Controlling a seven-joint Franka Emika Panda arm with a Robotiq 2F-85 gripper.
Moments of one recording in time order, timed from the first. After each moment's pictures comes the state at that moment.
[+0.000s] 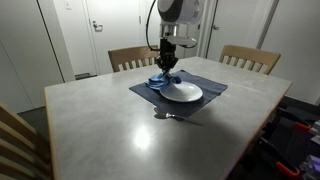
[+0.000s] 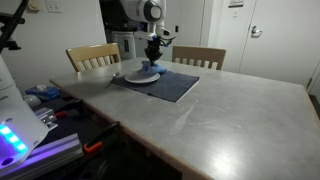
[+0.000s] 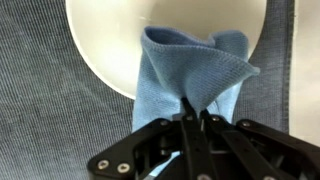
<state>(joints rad) 0.08 0.62 0.05 -1.77 0.11 2.33 0.08</state>
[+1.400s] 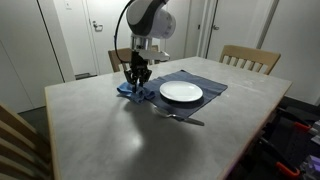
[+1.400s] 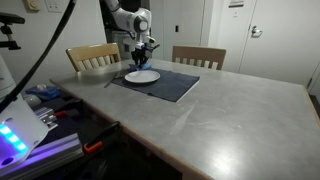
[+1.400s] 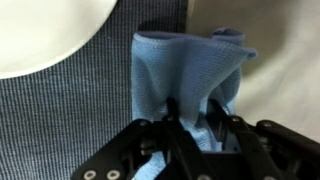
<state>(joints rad) 0.18 0.85 0.15 -1.52 0.12 2.35 0.07</state>
